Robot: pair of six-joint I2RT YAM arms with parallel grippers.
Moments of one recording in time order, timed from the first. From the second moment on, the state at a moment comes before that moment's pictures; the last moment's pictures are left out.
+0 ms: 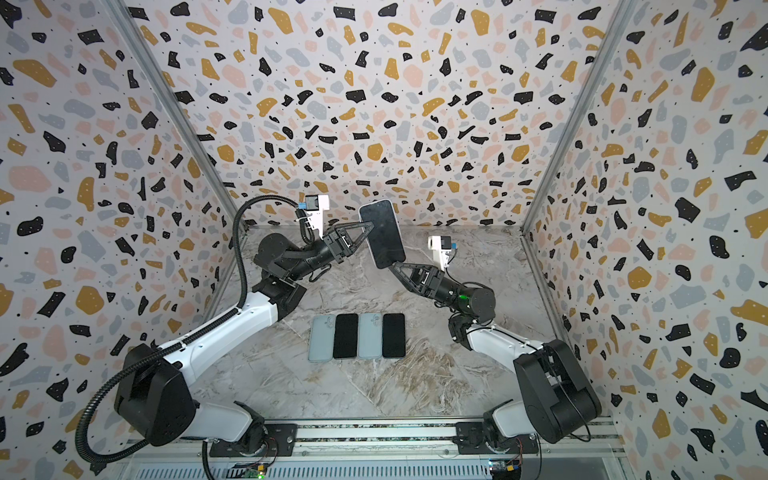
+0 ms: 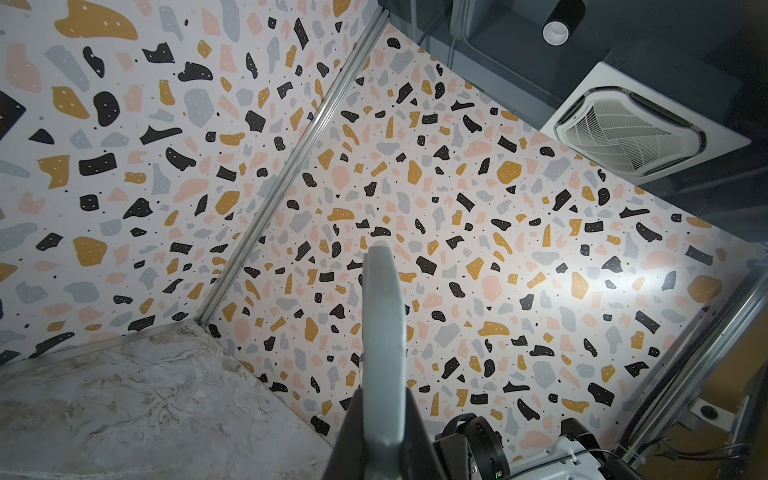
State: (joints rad) left arm -0.53 1.43 1.11 0.72 0.64 -0.86; right arm 0.44 1.41 0.66 1.45 -0.79 1.51
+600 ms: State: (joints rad) left arm -0.55 1.43 1.10 0.78 0.63 -0.86; right arm 0.42 1.42 0.68 1.44 -0.82 1.50
